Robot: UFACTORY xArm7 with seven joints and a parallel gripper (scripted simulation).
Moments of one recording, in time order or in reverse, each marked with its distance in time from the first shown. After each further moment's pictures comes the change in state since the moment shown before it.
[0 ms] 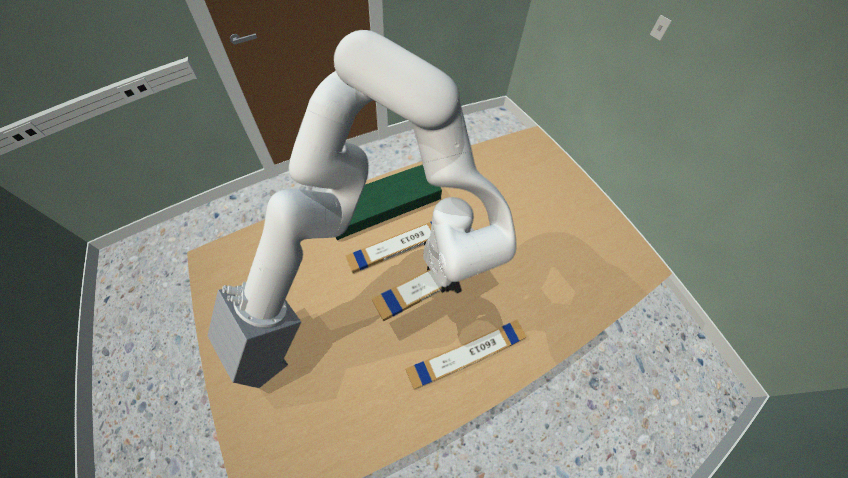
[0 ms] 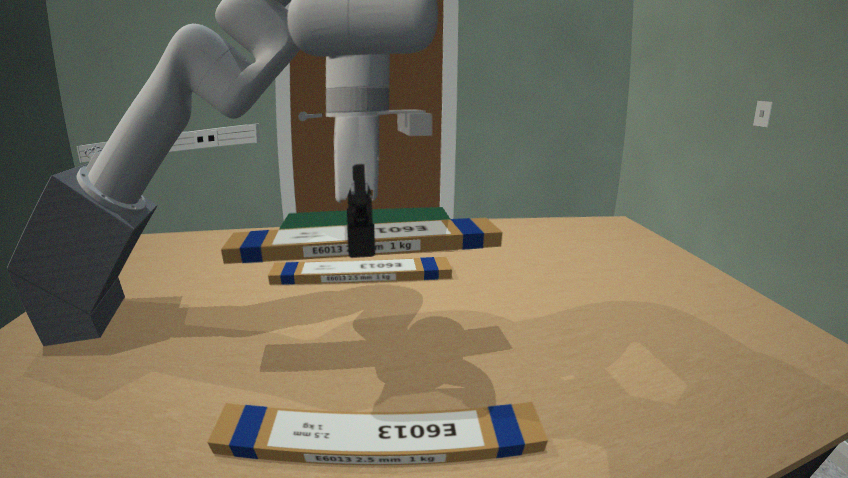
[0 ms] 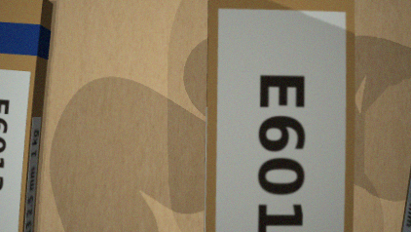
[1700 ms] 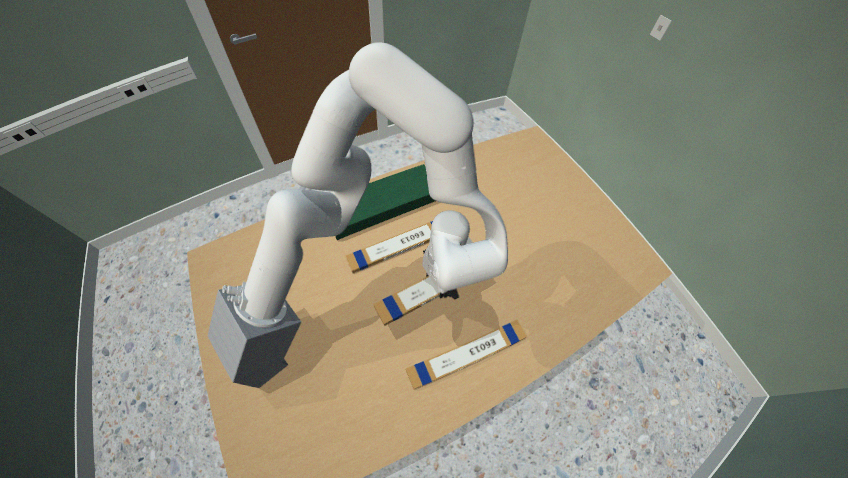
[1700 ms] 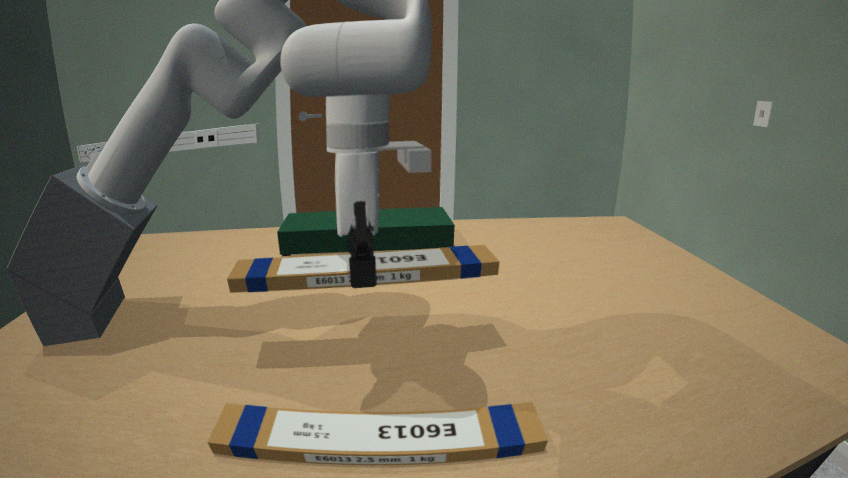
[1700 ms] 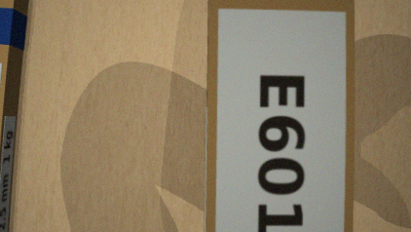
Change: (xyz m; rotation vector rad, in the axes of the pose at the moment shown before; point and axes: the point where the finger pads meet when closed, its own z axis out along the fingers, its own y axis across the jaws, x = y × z) arm 0.000 0.000 0.041 0.000 0.000 0.000
